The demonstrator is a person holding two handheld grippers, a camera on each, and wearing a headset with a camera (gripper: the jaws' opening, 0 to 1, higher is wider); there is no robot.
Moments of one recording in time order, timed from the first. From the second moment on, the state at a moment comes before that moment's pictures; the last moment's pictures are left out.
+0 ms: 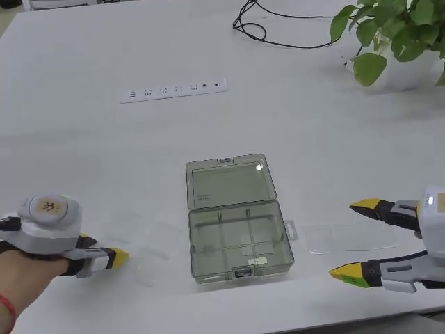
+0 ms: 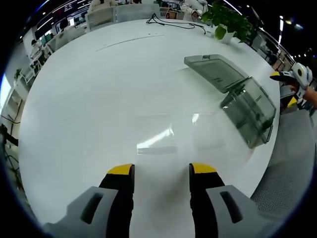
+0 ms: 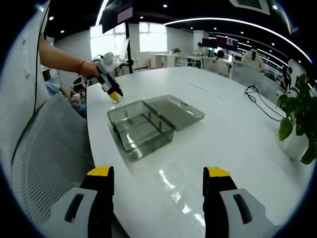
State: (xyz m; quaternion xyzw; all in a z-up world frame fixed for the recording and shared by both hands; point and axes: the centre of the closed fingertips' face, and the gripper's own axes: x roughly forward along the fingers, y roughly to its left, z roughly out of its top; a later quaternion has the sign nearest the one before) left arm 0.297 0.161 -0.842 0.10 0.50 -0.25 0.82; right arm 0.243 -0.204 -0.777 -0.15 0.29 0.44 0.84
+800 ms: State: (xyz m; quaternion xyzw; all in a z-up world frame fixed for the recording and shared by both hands) left arm 0.299 0.165 -0.846 0.14 0.53 -0.22 0.81; right arm 0.245 -0.203 -0.779 -0.14 0.29 0.44 0.84
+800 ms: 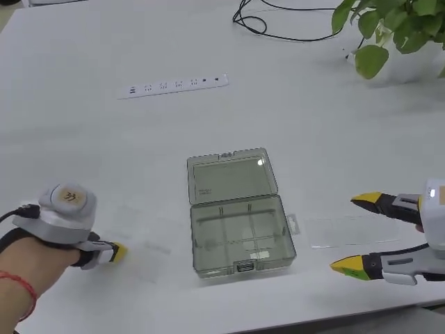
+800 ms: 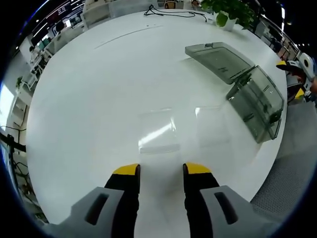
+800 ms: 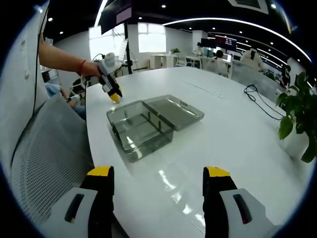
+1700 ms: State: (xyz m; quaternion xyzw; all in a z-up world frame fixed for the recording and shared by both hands) left arm 0.296 0.167 -0.843 0.12 0.52 -0.23 0.81; right arm 0.241 -0.199 -0.776 -0.15 0.29 0.44 0.84
